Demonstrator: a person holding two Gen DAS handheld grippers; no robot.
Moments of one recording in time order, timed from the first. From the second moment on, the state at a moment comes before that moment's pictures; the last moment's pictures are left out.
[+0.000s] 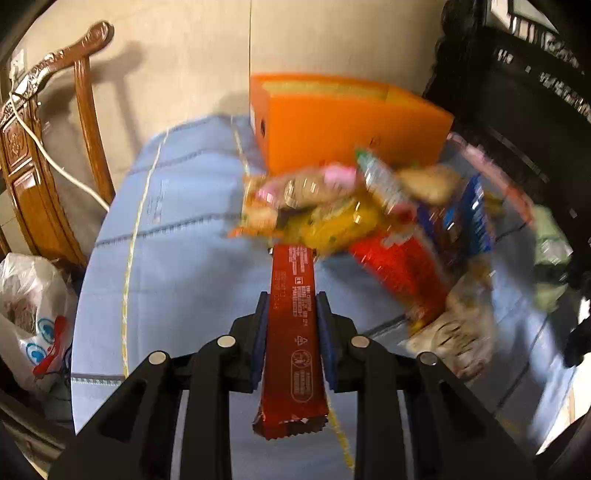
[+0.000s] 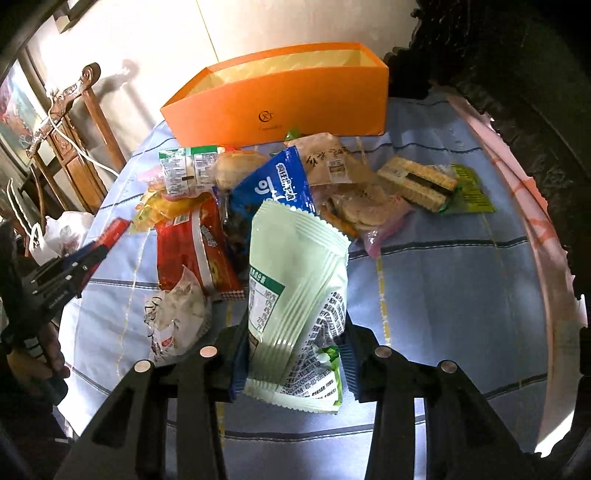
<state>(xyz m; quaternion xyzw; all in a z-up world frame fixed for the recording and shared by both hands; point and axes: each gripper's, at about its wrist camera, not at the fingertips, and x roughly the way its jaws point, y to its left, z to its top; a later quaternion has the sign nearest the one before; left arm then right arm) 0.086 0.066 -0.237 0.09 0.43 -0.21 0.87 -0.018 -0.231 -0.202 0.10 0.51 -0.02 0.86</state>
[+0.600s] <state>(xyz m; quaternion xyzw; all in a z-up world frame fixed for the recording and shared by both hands) 0.084 0.070 -0.264 0.07 0.48 -0.20 0.85 -0.022 -0.228 -0.198 0.09 0.51 -0.02 0.86</state>
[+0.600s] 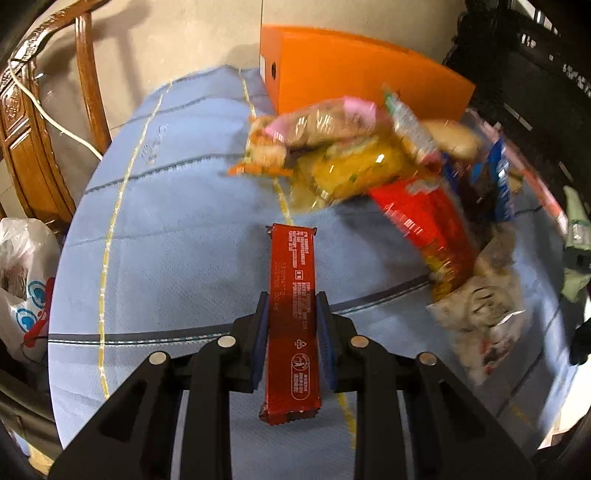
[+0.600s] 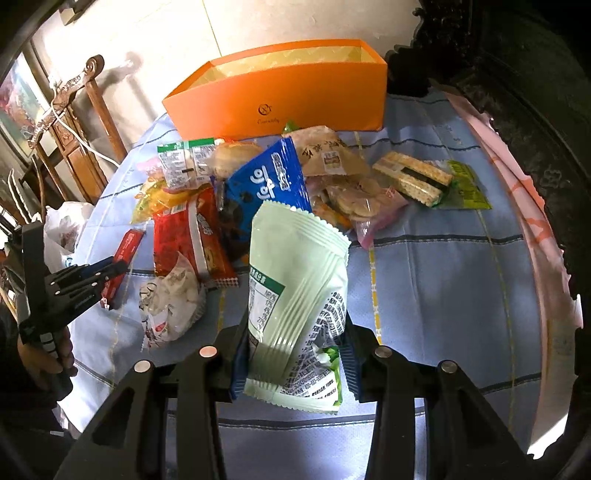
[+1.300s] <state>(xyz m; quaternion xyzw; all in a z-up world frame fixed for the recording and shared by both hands) 0.124 0.008 -0.085 0.04 0.31 -0.26 0.91 0.063 -0.270 -0.047 0.10 0.37 0.00 0.92</state>
